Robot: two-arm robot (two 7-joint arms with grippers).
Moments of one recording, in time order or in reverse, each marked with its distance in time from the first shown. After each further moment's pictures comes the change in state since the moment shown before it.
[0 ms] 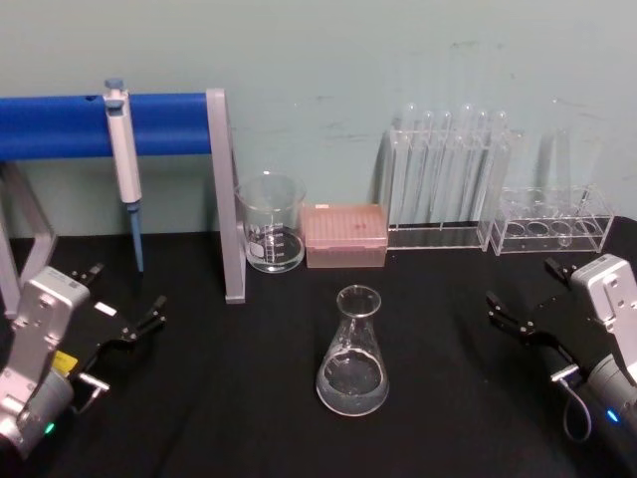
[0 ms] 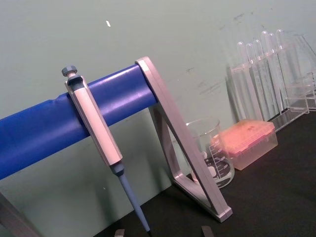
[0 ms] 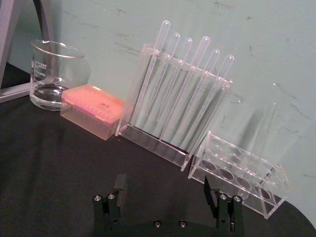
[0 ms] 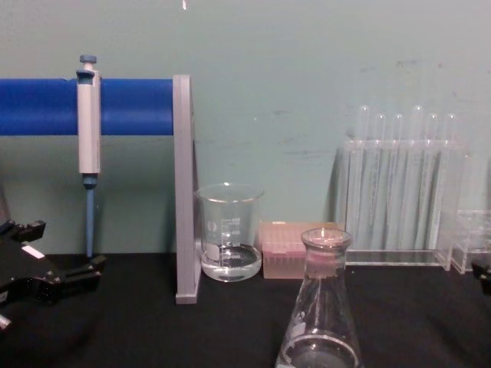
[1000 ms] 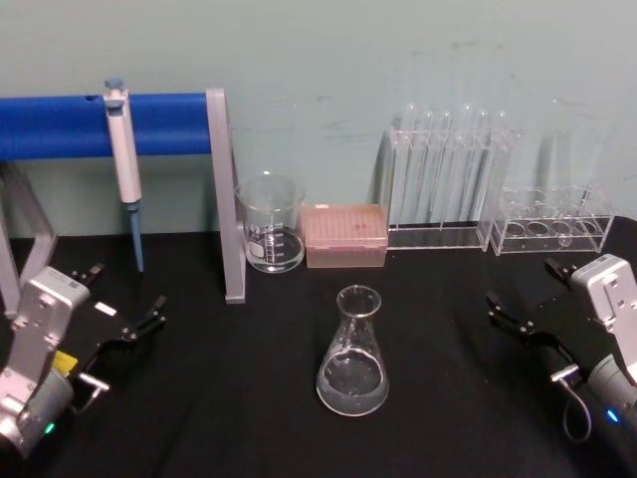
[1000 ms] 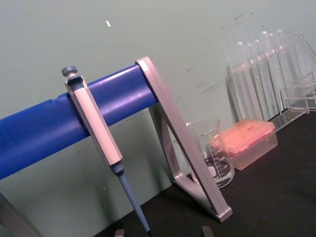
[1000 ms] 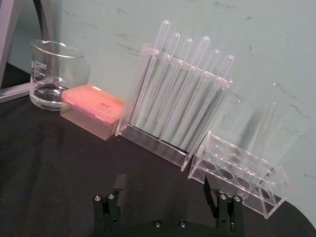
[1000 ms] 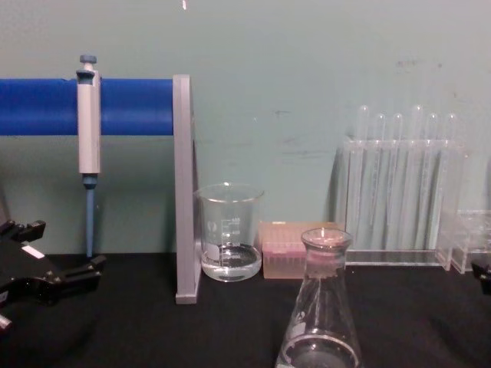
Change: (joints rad) left arm 0.000 0.000 0.000 0.000 0.000 0.000 0.000; right arm 0.000 0.000 0.000 0.000 0.000 0.000 0.000
